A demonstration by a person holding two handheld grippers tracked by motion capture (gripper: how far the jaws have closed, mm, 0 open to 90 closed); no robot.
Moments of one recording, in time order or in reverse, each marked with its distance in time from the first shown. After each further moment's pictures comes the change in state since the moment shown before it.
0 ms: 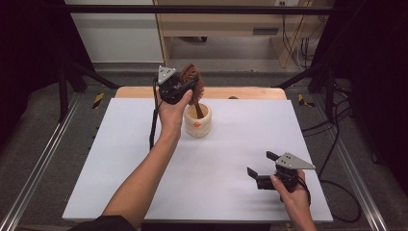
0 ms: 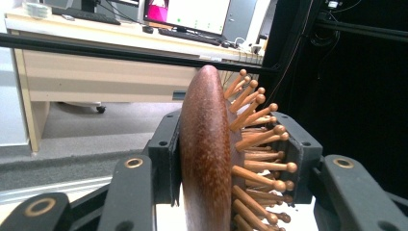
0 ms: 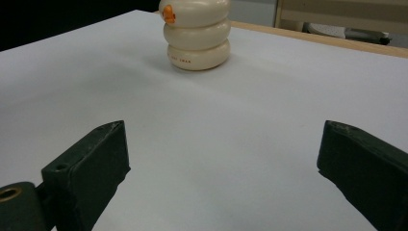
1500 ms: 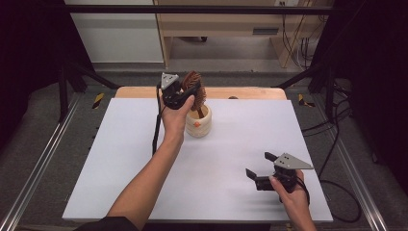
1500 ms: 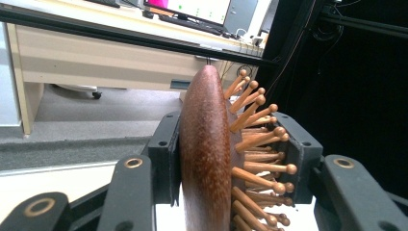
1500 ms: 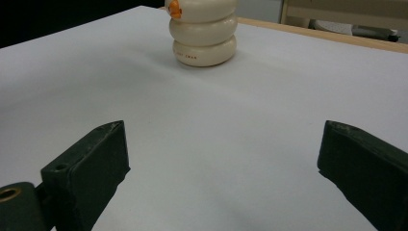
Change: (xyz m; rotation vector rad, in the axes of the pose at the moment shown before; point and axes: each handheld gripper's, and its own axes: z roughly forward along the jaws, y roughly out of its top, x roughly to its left) left arm 0.001 -0.022 0.006 0.030 -0.003 -0.047; right arm 0.002 -0.001 0.002 0.014 0.018 -0.006
